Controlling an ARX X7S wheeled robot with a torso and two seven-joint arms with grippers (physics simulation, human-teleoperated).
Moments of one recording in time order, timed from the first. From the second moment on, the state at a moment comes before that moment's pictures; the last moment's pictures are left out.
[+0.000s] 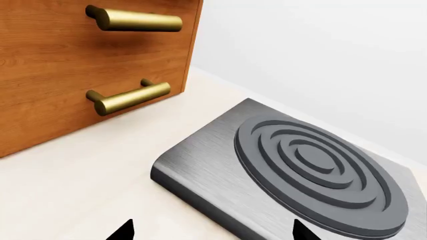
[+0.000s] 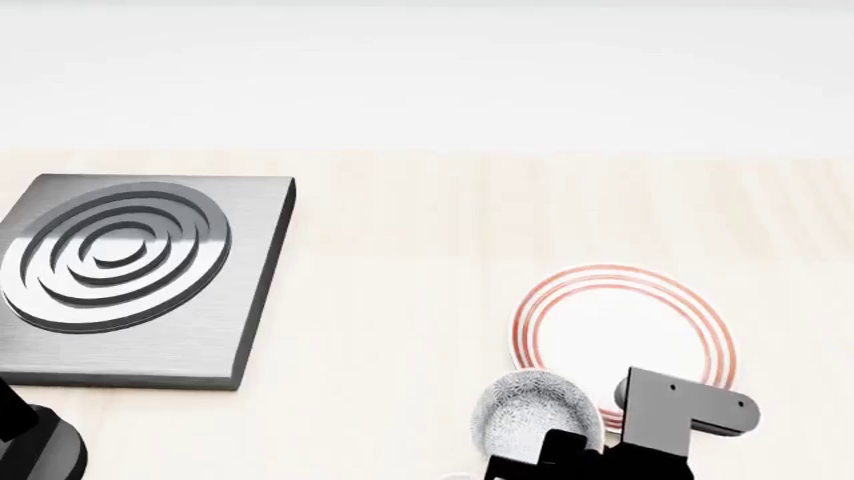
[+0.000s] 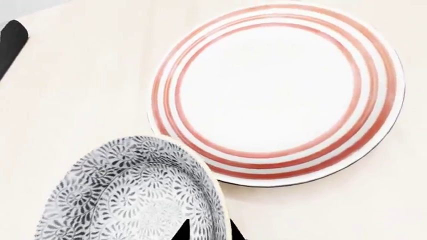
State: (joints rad) left arm -0.32 -0.29 -0.15 -0.18 -0.52 -0.23 -0.35; right arm 0.48 0.17 0.05 0.06 0.51 0.98 0.22
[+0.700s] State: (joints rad) left arm -0.32 -0.29 -0.14 -0.18 -0.53 -0.23 -0.36; right arm 0.61 0.21 -0.02 -0.18 0.54 1.18 0.32
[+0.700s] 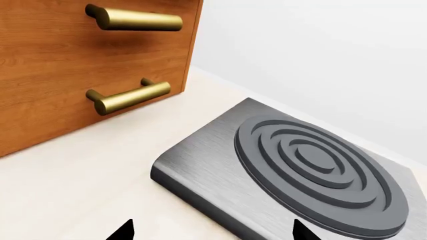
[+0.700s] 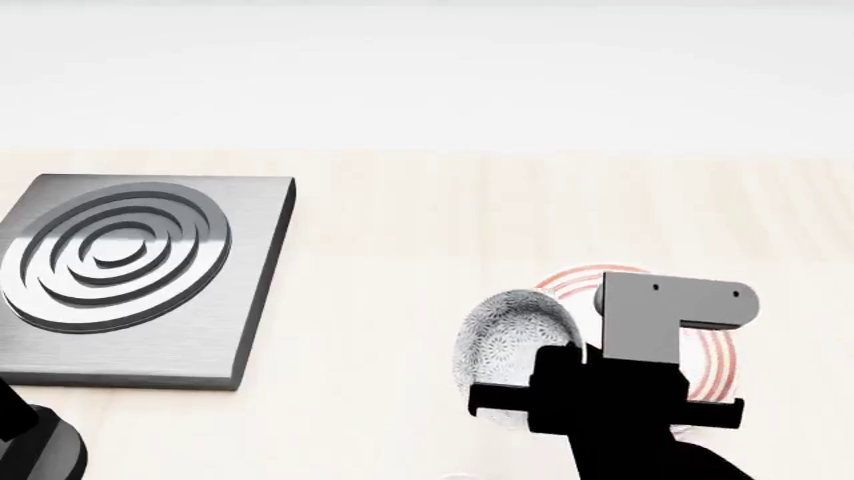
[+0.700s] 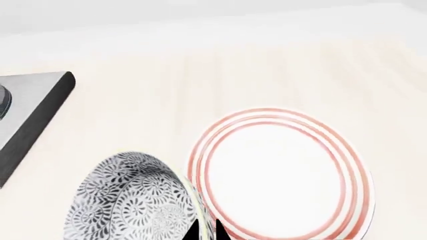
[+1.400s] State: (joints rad) left arm -0.31 -0.30 -0.14 -0.18 -0.54 -0.24 -0.37; right arm 0.95 0.21 0.00 0.26 0.53 1.13 0.26
